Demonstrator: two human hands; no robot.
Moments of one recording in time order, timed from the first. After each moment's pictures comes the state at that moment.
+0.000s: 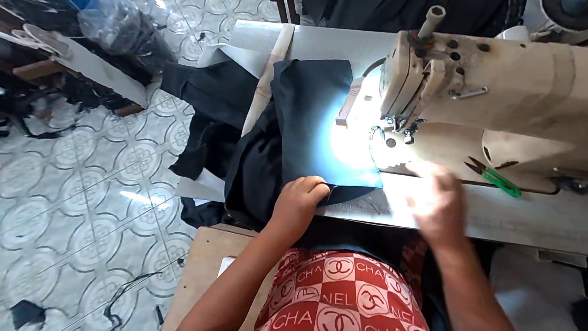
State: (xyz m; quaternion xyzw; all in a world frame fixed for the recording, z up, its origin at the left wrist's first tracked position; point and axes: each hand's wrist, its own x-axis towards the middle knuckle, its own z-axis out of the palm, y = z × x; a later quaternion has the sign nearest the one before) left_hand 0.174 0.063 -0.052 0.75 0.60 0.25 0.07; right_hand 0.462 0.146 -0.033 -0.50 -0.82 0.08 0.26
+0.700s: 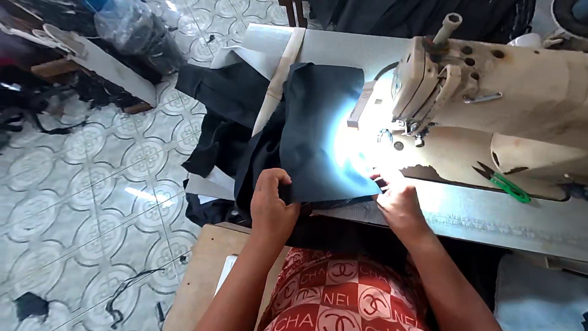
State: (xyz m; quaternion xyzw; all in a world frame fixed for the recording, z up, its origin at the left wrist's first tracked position) left_hand 0.155 0.040 -0.024 0.54 0.73 0.41 0.03; right_hand 0.384 0.140 -0.035 -0.47 -0.78 0.30 0.30
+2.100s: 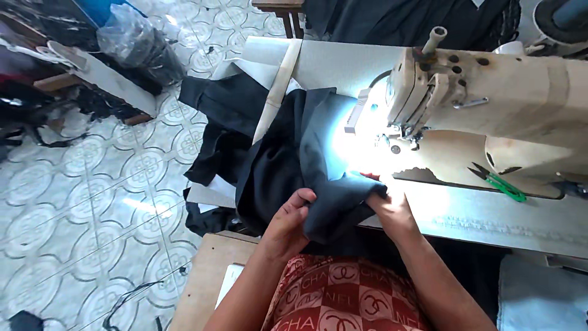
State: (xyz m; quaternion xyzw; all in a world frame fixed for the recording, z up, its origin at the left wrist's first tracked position) left_hand 0.162 0.034 -0.039 0.26 0.16 0.64 0.70; right_hand 0.372 0.131 -0.038 -0.41 -0.61 0.55 0.39
